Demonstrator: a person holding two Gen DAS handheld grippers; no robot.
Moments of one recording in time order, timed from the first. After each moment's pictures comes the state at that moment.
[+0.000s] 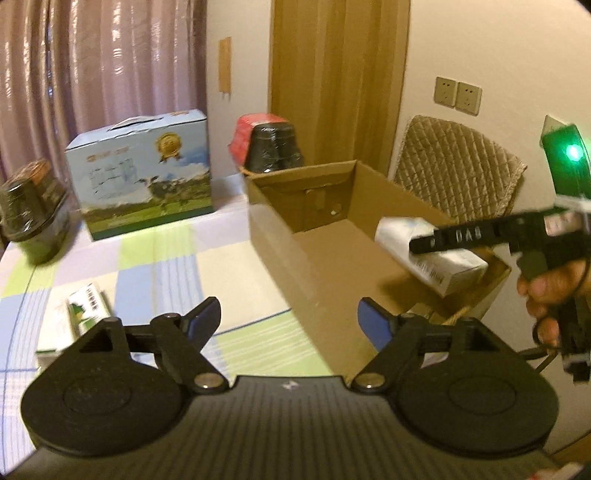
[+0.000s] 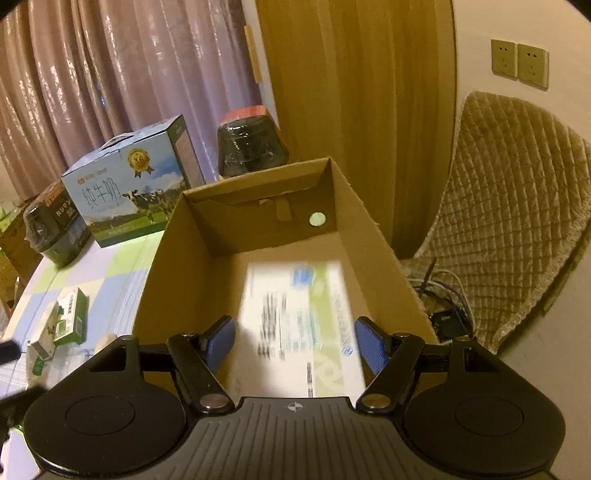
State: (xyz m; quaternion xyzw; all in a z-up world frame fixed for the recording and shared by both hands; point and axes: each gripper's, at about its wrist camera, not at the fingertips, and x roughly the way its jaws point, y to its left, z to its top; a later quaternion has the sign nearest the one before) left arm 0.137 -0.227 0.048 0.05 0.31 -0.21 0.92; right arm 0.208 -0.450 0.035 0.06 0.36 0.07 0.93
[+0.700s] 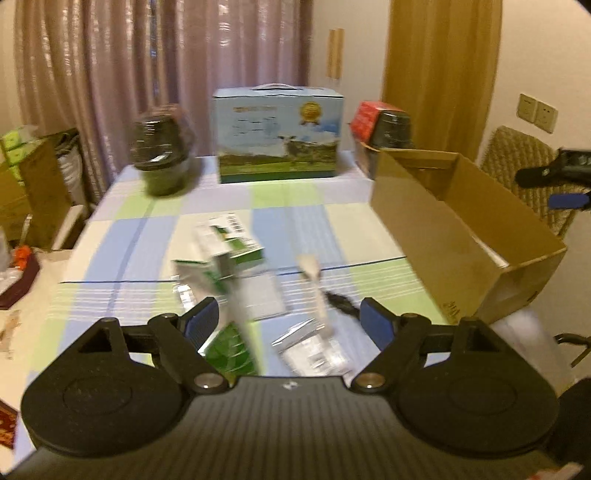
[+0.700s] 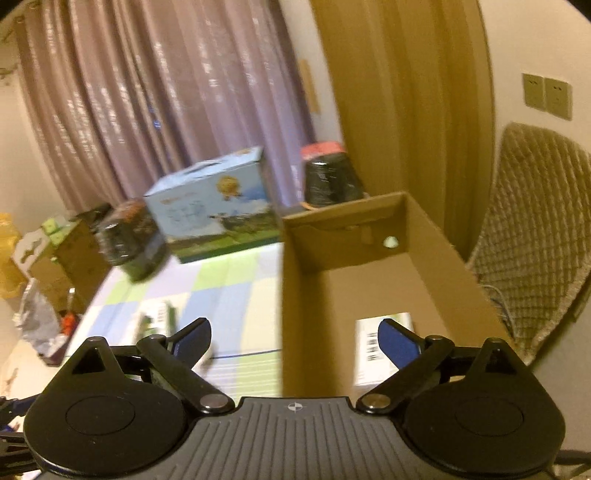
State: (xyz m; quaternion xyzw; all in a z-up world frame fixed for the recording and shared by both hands) left arm 0.064 -0.080 0.052 0.02 0.33 -0.08 0.94; right arm 0.128 -0.379 0.099 0.09 0.32 0.14 0.93
